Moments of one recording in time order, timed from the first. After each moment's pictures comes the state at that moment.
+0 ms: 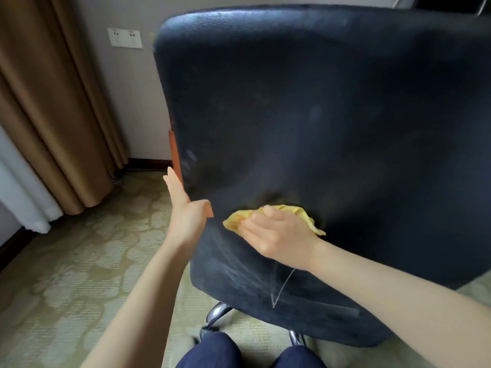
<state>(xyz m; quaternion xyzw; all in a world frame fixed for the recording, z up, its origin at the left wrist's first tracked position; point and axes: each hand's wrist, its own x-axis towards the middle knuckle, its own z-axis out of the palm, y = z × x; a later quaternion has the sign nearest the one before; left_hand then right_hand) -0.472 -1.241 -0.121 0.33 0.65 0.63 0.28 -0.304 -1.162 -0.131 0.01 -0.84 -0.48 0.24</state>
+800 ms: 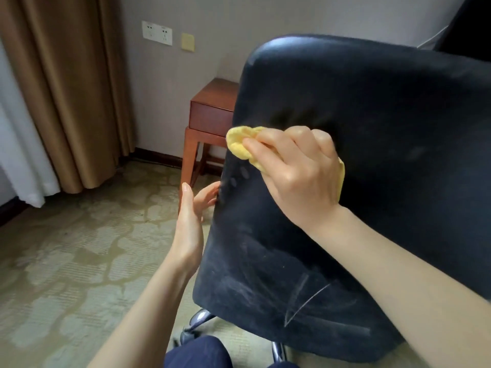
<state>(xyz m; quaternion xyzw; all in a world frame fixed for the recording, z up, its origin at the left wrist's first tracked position) -0.477 -1.266 -0.137 0.29 0.51 0.72 0.38 -0.357 -1.189 -0.027 -0.06 -0.77 -0.42 0.49</state>
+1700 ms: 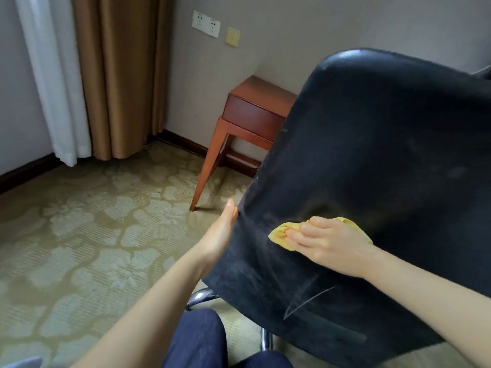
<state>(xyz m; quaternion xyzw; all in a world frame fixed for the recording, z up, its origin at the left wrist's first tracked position) -0.468 -1.301 -0.164 0.27 0.56 0.59 0.51 -0.283 -1.166 -0.094 0.16 -0.85 -0.50 0.01</state>
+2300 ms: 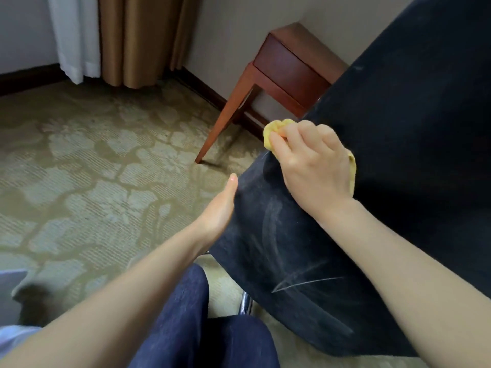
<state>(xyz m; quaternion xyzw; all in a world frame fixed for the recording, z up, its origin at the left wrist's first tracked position) -0.457 -1.297 -0.206 0.16 0.54 0.66 0.49 -0.391 -1.187 -0.100 0.00 -0.82 -0.52 0.22</state>
